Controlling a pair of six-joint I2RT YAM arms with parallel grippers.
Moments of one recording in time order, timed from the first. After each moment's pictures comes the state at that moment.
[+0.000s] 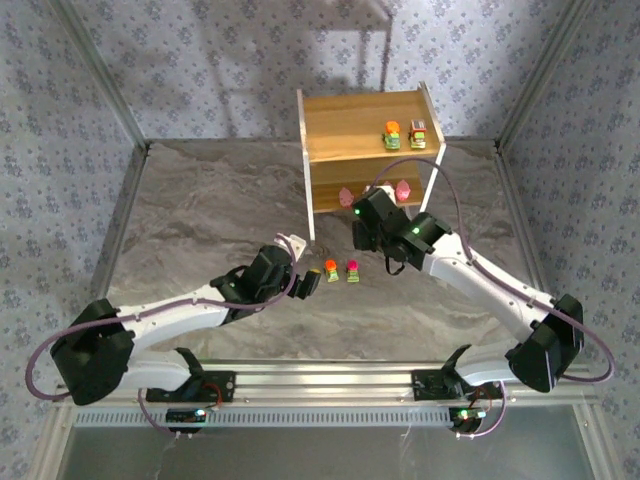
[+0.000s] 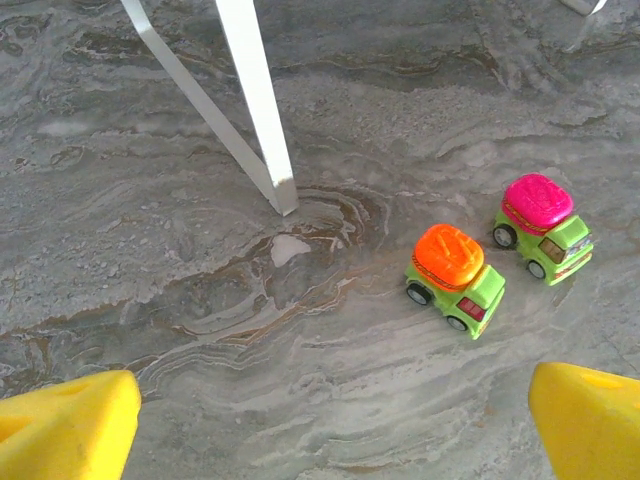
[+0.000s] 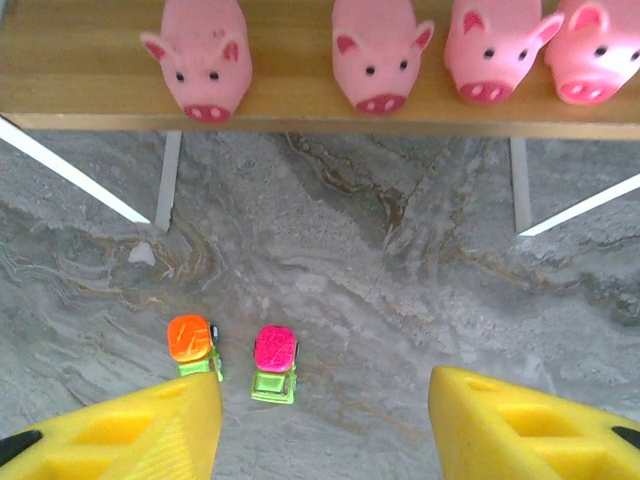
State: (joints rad) left arm -0.90 1.26 0.61 -0.01 -0.28 -0.23; right arm 0.75 1.35 1.24 -0.84 0.37 0.51
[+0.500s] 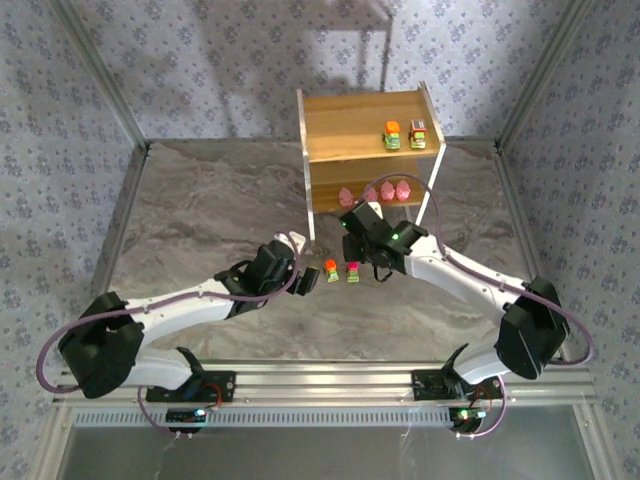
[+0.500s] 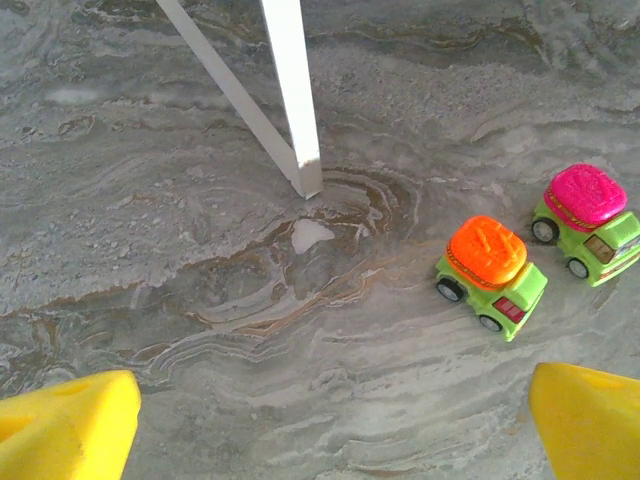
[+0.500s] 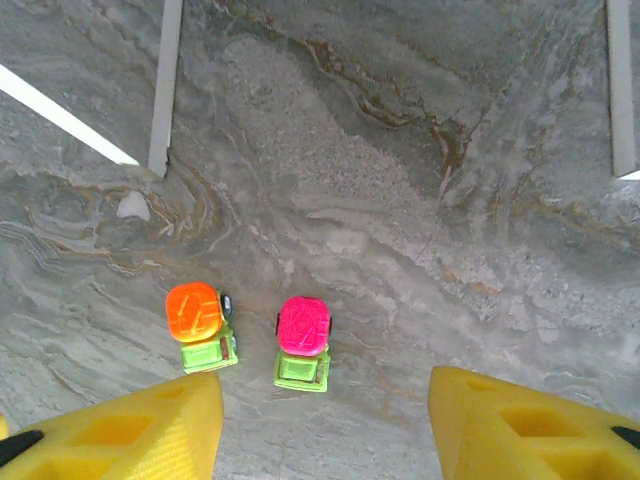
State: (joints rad) left arm -0.87 1.31 0.65 -0.05 -0.28 -0.25; right arm 0.77 1.44 1.13 -0.72 0.30 0.57
